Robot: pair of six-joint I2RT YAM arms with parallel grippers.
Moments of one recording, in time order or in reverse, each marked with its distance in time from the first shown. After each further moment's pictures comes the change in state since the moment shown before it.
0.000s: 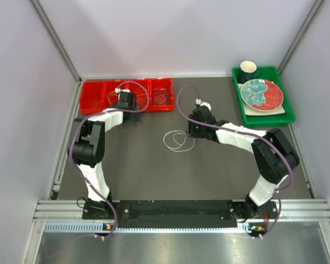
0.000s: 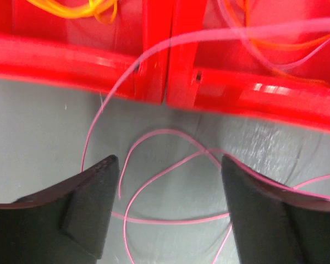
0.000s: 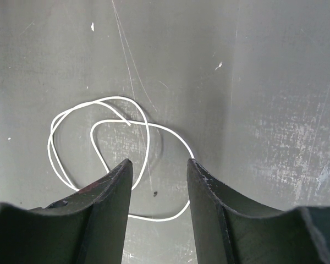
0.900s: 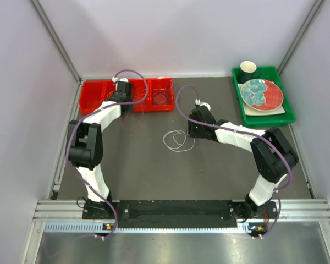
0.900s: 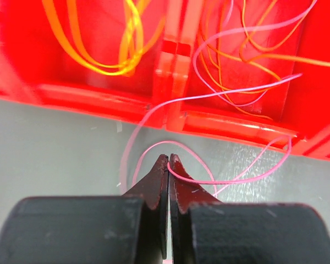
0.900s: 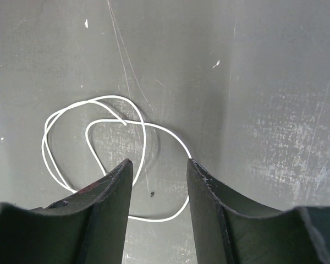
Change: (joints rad) left arm 0.000 -0.023 0.152 -0.105 -0.015 -0.005; right arm 0.001 0.014 0.012 -0.017 0.005 -0.005
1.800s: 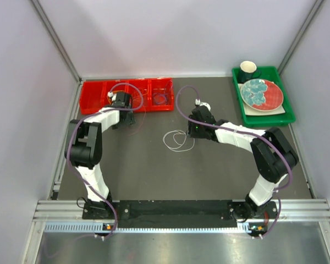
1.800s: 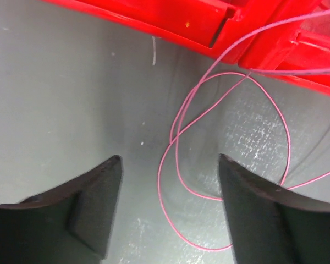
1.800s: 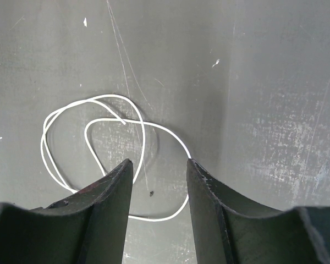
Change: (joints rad) left arm 0.032 -0.014 -0.141 -0.076 -0.027 -0.123; right arm 0.000 0.000 0.000 -0.005 0.000 -0.002
